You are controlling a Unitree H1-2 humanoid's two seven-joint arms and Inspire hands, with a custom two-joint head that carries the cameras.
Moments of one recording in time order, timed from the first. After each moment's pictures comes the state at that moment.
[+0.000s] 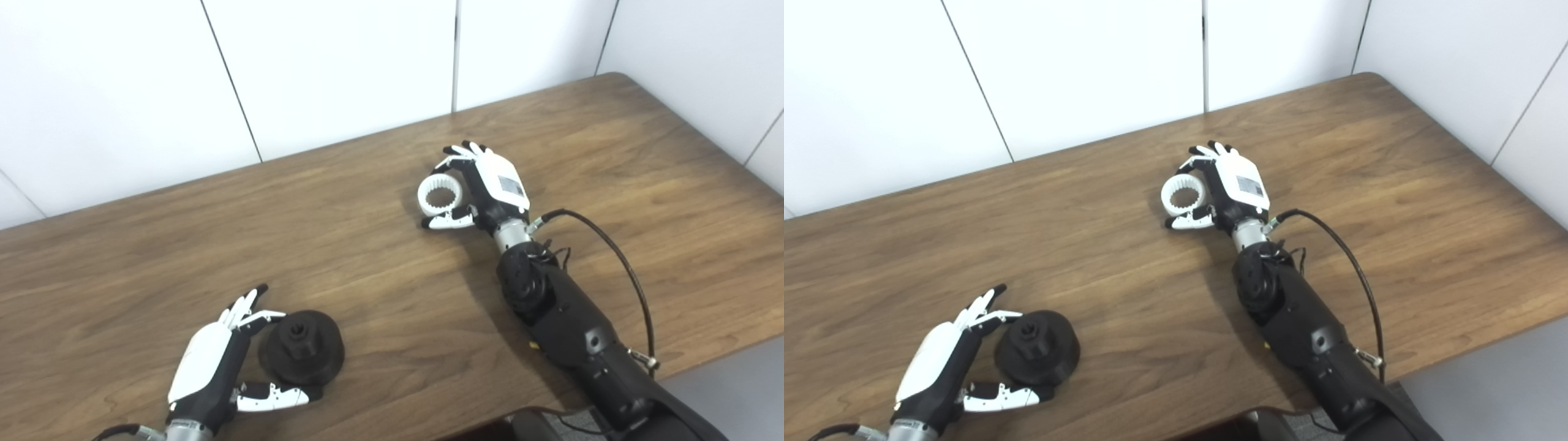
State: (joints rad) left arm 0.02 0.26 -0.27 -0.26 0.65 0.05 -0.21; right arm -0.31 -0.26 0.15 0.13 -0.66 0.17 -0.26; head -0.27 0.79
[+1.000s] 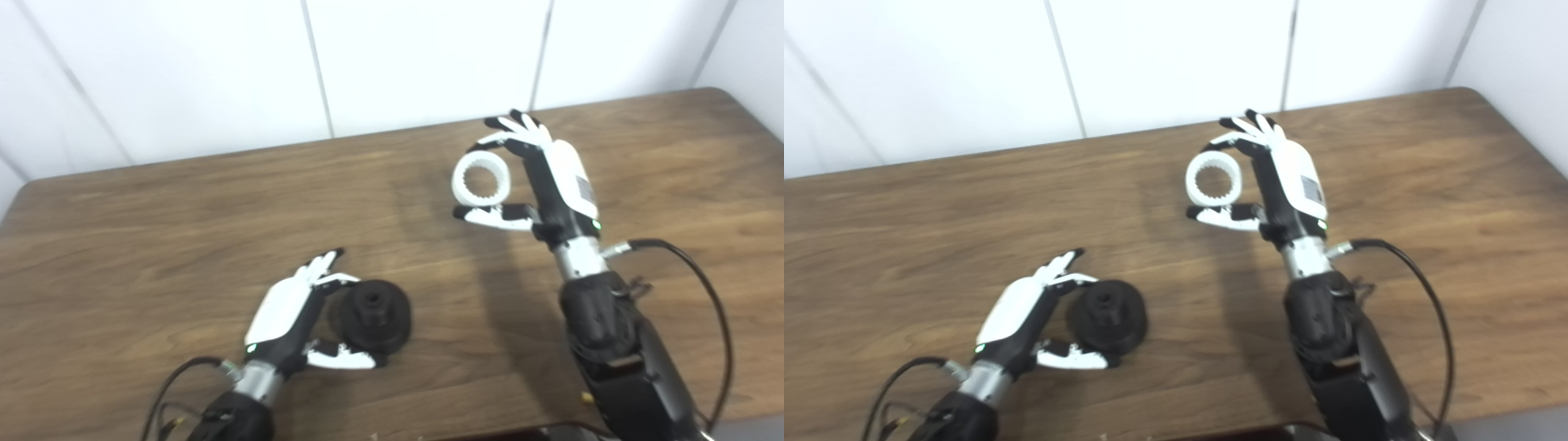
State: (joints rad) left arm 0.00 0.18 -0.30 -0.25 0.73 0.06 -0.21; right arm -0.17 -0.18 0.18 -0.32 -0.63 0.14 -0.12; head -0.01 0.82
